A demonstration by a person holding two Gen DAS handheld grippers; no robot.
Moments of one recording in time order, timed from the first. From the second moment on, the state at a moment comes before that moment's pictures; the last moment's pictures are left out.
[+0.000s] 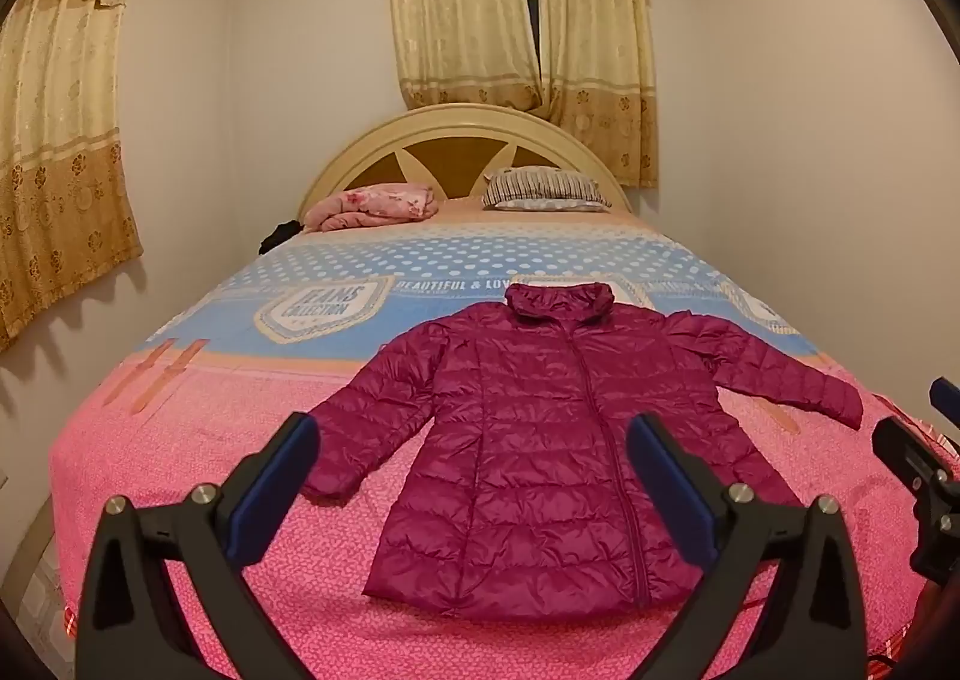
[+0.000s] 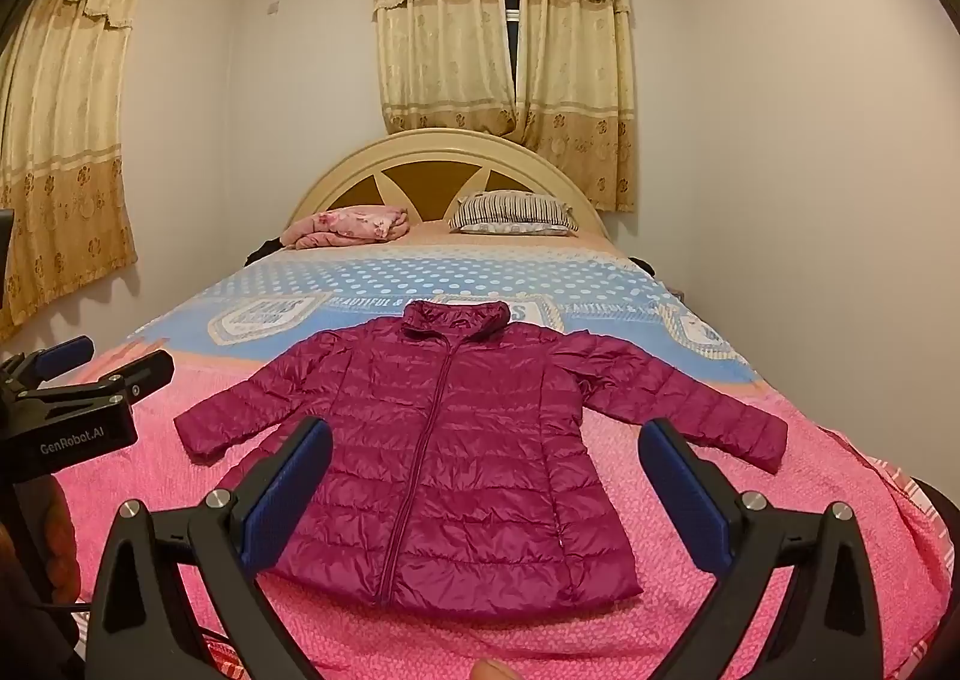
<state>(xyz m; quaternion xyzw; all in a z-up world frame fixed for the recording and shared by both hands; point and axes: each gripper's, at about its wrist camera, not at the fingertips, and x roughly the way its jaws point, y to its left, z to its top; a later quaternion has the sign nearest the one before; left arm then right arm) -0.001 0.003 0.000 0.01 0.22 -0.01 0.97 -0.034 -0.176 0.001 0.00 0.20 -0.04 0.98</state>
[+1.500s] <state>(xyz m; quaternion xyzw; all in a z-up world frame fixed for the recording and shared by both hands) 0.003 0.007 0.003 0.01 0.22 0.00 0.98 -0.030 -0.170 -0.006 0.00 0.21 -0.04 0.98</state>
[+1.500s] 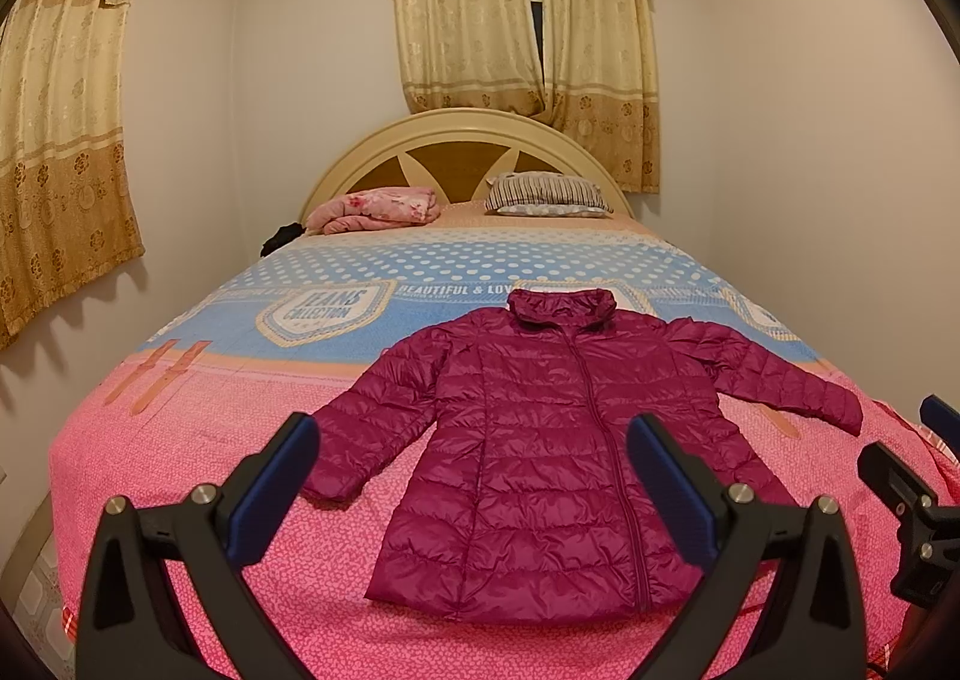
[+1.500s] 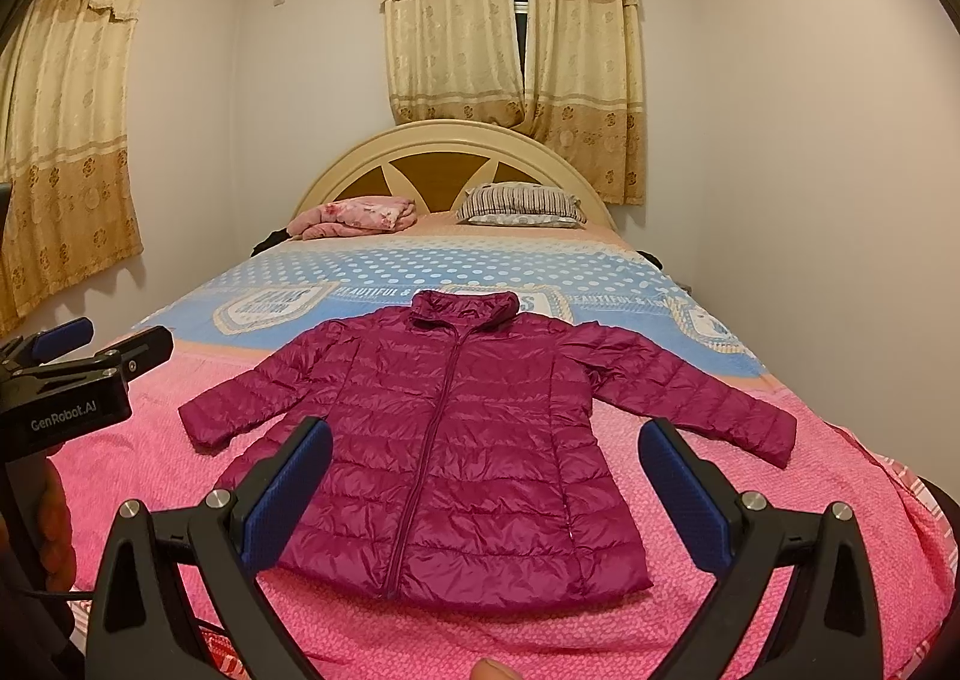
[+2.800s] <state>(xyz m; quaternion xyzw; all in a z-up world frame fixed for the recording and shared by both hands) 0.014 0.011 -0.009 -0.01 0.24 -0.01 0.97 -0.016 -0.175 -0.025 0.02 0.24 0.01 0.97</state>
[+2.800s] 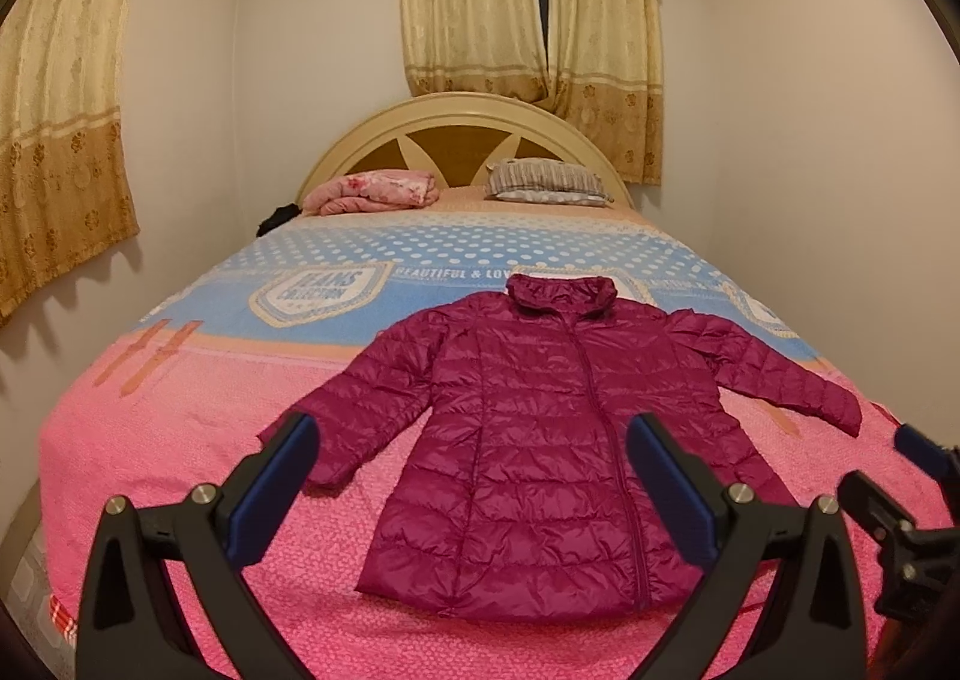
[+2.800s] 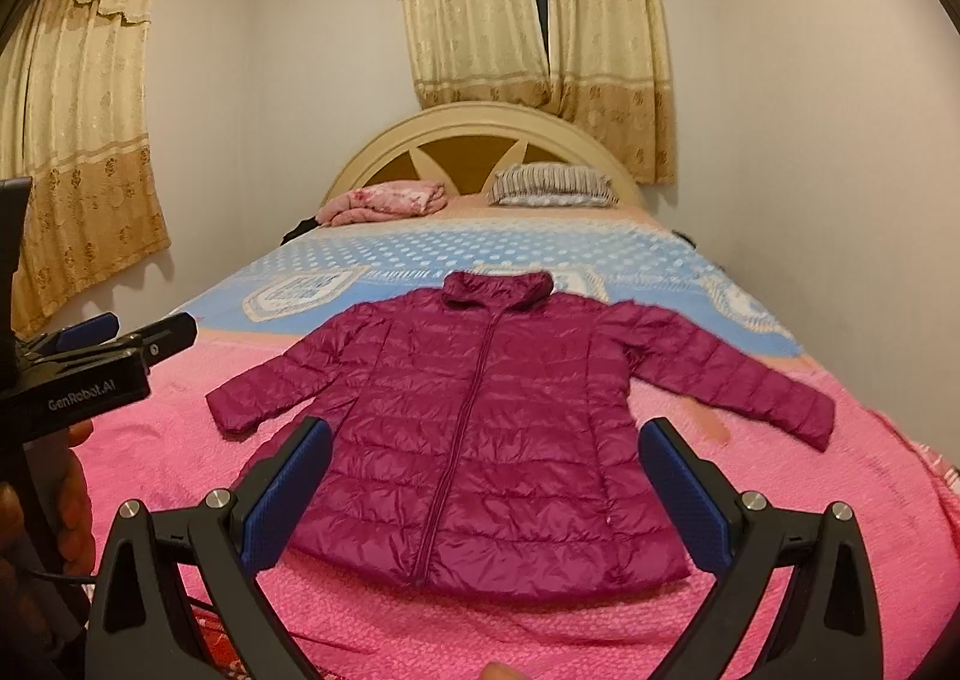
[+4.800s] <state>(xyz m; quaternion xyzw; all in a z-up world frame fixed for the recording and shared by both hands) 0.180 -0.022 -0.123 0.04 0.33 -0.02 0.94 0.189 -0.499 -0.013 0.08 0.23 -0.21 0.95</state>
